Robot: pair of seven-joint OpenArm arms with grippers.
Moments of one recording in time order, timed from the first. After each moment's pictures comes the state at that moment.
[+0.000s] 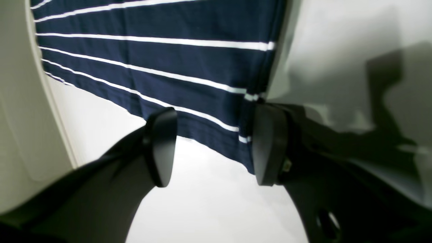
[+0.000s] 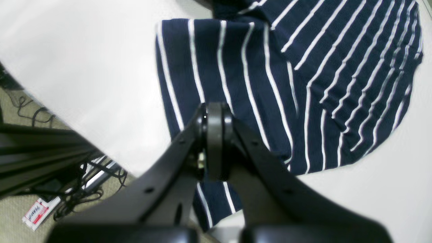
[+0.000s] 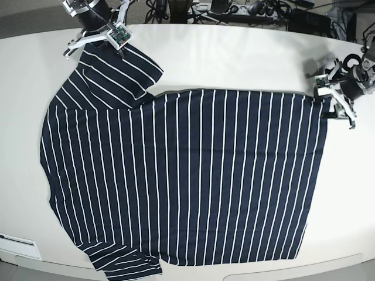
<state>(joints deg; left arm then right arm) 22.5 -66.7 17.2 93.0 19.4 -23.4 -2.8 -48.1 24.7 -13.1 133.1 -15.9 8.5 -32.9</state>
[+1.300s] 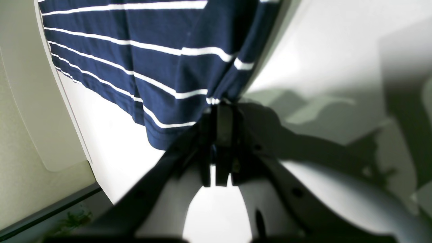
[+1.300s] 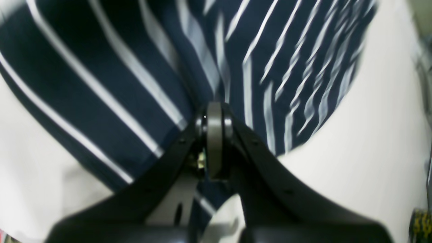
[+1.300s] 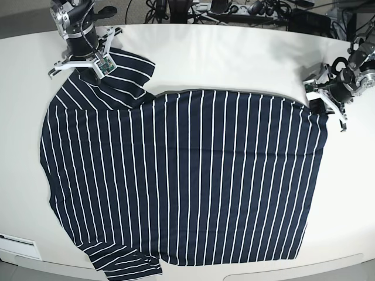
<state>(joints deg) 13.3 -65.7 29.6 92.9 18.1 -15.9 6.4 -38.5 25.6 -12.2 126.6 -18.5 1.6 -36.9</state>
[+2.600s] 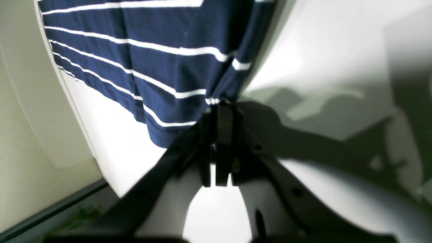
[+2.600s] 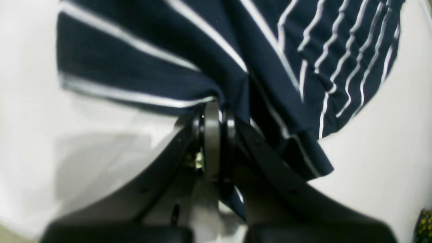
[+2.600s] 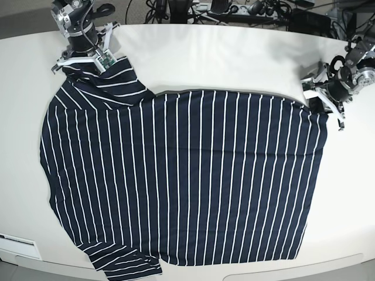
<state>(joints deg) 13.6 -65.8 30.0 96.6 20.7 -13.3 12.0 -38.8 27.0 -11.7 120.2 -17.3 4.2 -40.4</state>
